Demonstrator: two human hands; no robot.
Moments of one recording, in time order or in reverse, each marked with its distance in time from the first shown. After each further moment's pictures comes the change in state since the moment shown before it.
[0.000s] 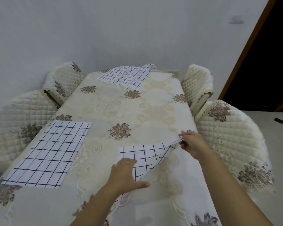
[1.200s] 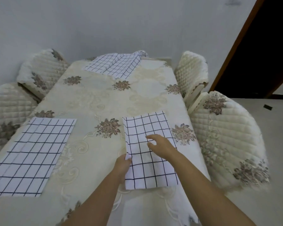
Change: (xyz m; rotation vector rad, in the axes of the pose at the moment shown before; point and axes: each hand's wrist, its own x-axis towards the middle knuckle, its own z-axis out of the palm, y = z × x) left_hand 0.097 0.006 0.043 -1.160 0.006 -0.383; right_hand 0.033 0.045 0.040 -1.033 -0.346 -0.371
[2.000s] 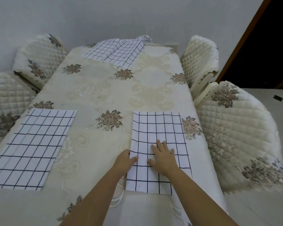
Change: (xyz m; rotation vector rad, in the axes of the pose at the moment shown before) left_hand 0.003 -0.001 -0.004 0.493 -0.027 0.189; right_hand 0.005 0.057 0.069 -0.509 -0.079 0.057
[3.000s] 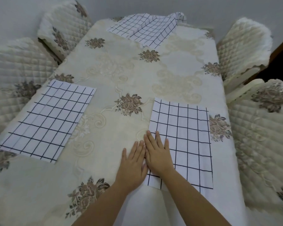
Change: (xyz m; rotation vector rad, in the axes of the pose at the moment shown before) left_hand -0.020 -0.076 0.023 0.783 0.276 0.368; right_hand 0.025 -0.058 0.044 -0.208 0.178 -0.235
